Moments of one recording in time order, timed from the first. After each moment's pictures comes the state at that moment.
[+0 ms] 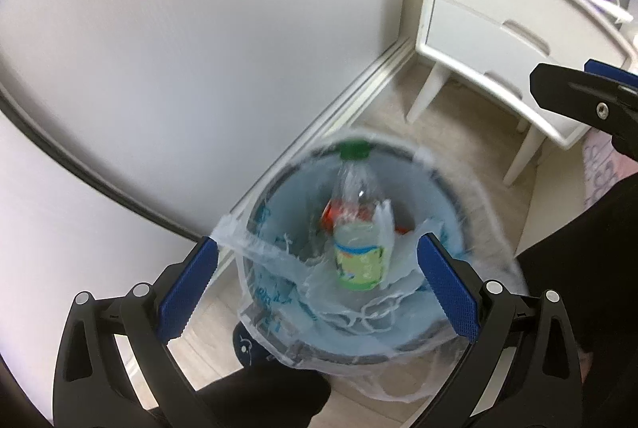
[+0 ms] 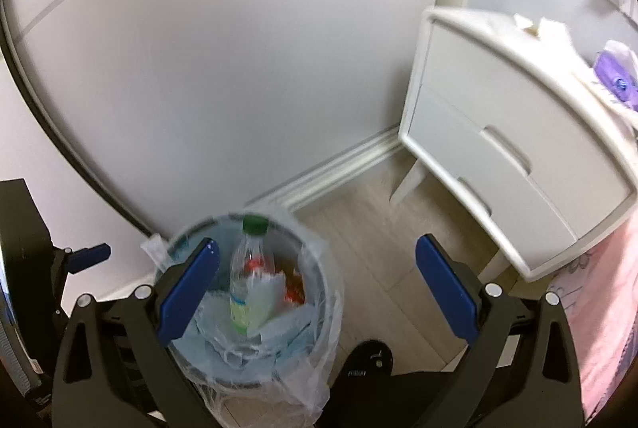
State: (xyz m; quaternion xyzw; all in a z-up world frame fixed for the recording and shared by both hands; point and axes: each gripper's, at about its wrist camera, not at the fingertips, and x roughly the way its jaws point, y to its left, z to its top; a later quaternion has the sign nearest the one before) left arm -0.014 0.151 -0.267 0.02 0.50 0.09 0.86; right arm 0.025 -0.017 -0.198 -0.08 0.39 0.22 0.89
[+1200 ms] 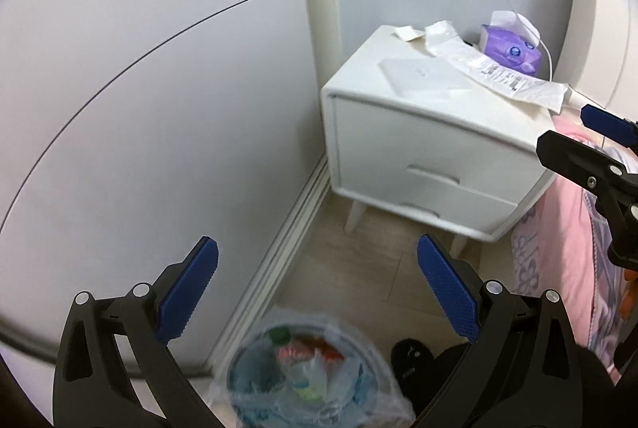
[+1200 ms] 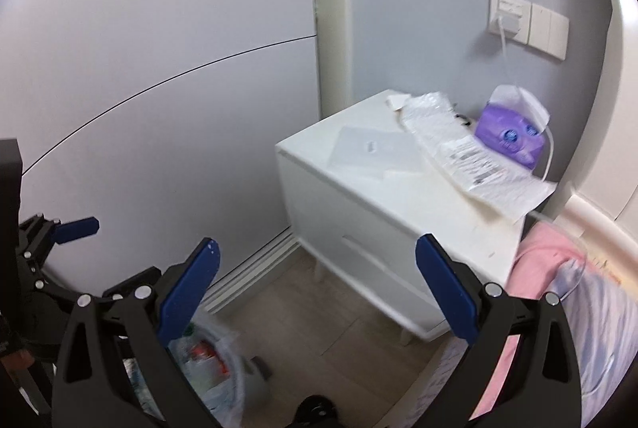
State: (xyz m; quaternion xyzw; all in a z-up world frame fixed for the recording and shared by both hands) left arm 0.108 0.041 -0.102 0.10 0.41 -0.02 0.91; right arm 0.086 -0.149 -0.063 -0.02 0.32 0.13 0.94
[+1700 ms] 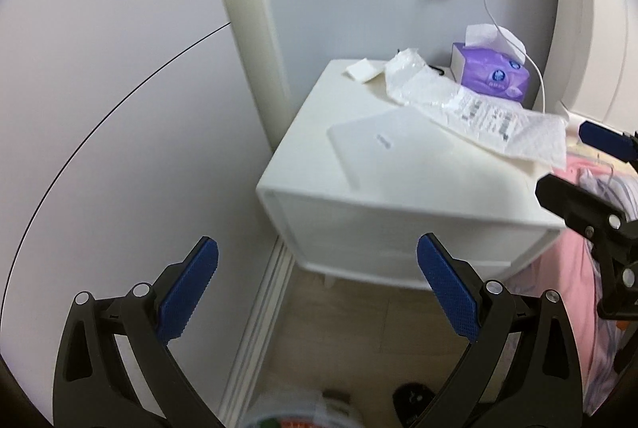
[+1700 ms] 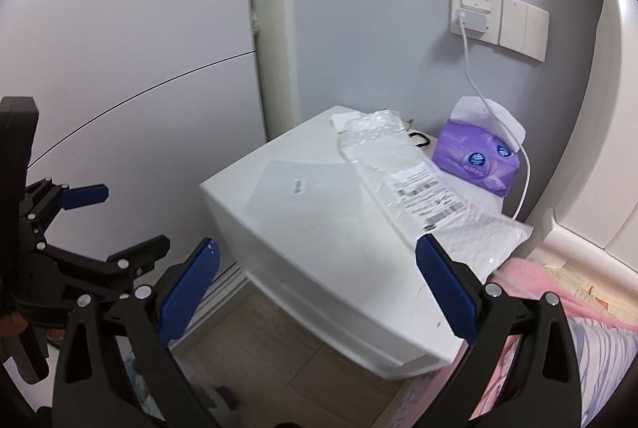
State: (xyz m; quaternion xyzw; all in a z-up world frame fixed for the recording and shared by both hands) left arm 0.231 -0.022 -0.090 0.14 0.38 -0.09 0.91; right arm 0.174 -0.204 -0.060 0.00 0.31 0.08 0.95
